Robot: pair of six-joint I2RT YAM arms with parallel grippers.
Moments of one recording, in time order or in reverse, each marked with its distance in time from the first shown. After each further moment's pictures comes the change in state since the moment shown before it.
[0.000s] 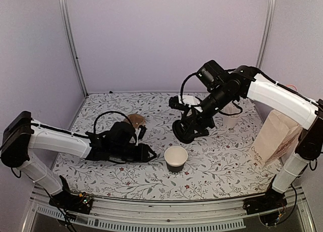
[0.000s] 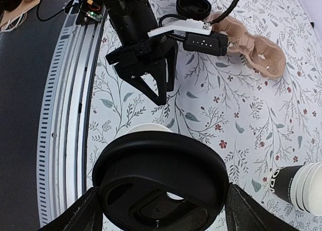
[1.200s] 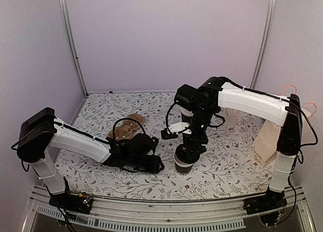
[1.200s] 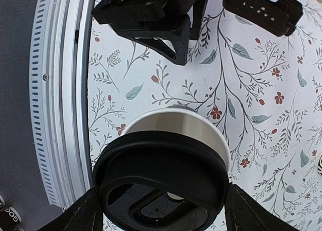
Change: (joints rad) left arm -0.146 0.233 0.130 -0.076 -0.122 -0.016; right arm 0.100 0.241 0.080 -0.267 0.184 -0.054
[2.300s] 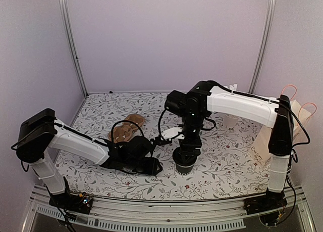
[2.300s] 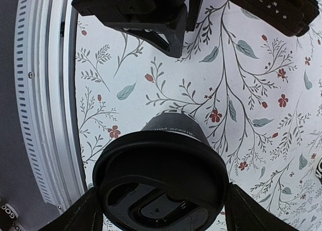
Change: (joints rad) left arm 0.000 -0.006 -0.054 0.044 0.004 0.001; right arm 0.055 0.095 0.084 -0.037 0.081 0.029
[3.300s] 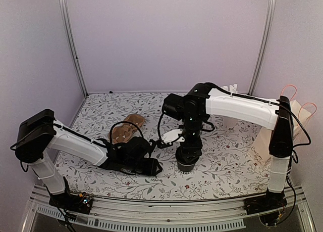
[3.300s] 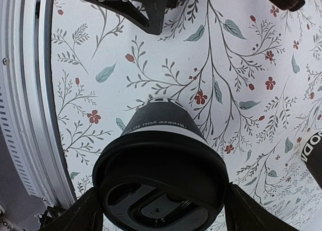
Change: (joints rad) left arm 0.001 -0.011 -0.031 0.043 0.015 -0.001; right arm 0.043 -0.003 -0.005 -0.011 0.164 0.010
